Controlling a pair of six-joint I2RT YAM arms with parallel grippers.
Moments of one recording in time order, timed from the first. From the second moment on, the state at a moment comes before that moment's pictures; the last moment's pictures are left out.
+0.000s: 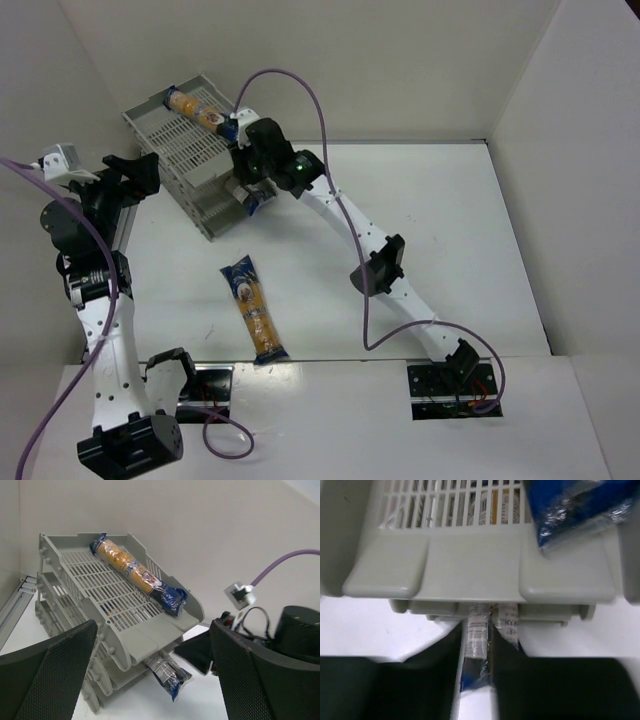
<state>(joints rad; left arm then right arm) 0.40 0.84 0.98 0.04 0.37 -0.50 0.81 2.70 3.08 -0.80 -0.02 0.16</state>
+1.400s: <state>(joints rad) 0.43 0.80 0.93 0.03 0.34 -0.50 0.86 2.65 2.68 -0.52 -0.03 0.04</state>
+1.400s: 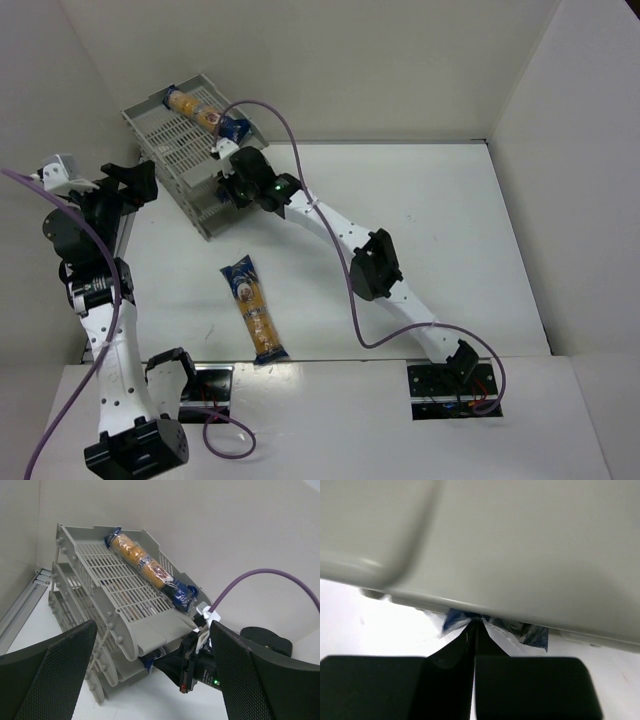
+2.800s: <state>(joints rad) 0.40 0.55 0.83 -0.46 0.37 0.09 1.16 2.03 1.49 -0.51 -0.07 0.25</state>
